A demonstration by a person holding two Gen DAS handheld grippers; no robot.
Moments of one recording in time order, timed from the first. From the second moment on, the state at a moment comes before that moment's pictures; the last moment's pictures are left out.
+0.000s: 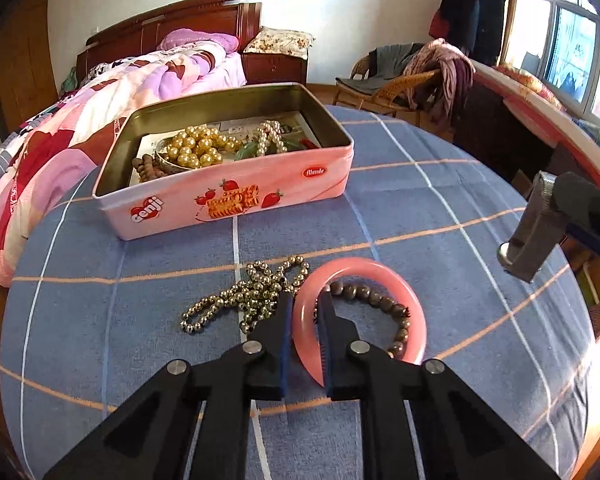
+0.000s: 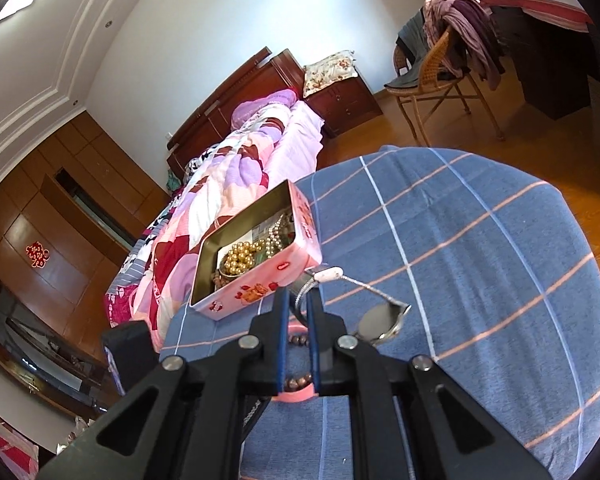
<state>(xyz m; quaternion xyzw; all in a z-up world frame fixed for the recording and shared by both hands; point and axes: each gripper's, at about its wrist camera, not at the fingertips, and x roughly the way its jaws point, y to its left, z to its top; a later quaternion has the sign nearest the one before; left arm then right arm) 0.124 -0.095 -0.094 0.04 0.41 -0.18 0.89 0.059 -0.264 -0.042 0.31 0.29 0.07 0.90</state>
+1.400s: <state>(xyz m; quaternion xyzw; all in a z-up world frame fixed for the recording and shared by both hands) 0.095 0.003 -0.051 -0.07 0.34 -0.17 0.92 0.093 -0.218 -0.102 0.04 0.45 -0.04 0.89</state>
